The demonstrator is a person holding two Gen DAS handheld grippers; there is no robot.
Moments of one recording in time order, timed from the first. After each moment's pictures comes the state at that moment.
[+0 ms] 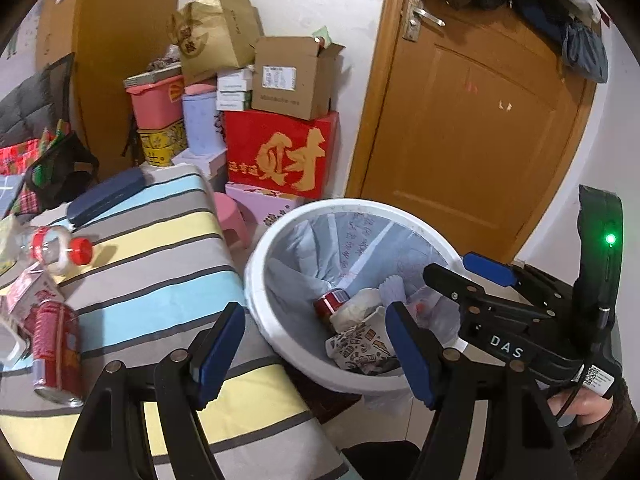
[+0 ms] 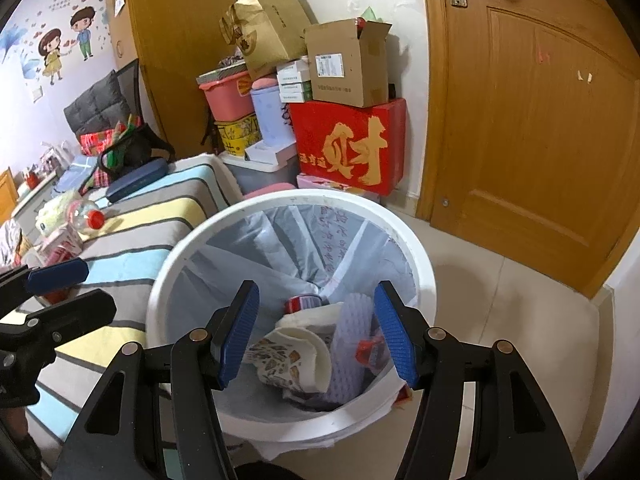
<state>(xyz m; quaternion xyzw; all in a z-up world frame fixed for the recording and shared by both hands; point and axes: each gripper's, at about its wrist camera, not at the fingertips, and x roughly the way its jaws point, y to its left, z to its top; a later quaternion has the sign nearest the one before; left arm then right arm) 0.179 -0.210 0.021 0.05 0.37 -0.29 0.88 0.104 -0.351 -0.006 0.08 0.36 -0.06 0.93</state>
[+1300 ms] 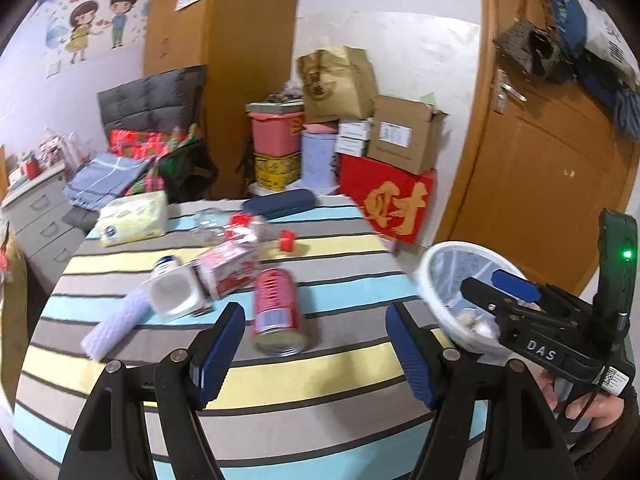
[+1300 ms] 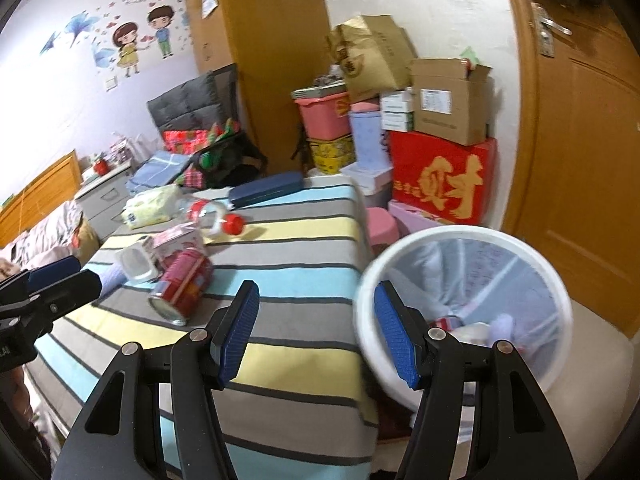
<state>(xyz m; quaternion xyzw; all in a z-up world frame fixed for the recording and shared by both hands) 0.137 -0.011 0.062 0.00 0.31 -0.15 0.94 0.109 -0.217 0.023 0.06 0.31 0.05 0.95</state>
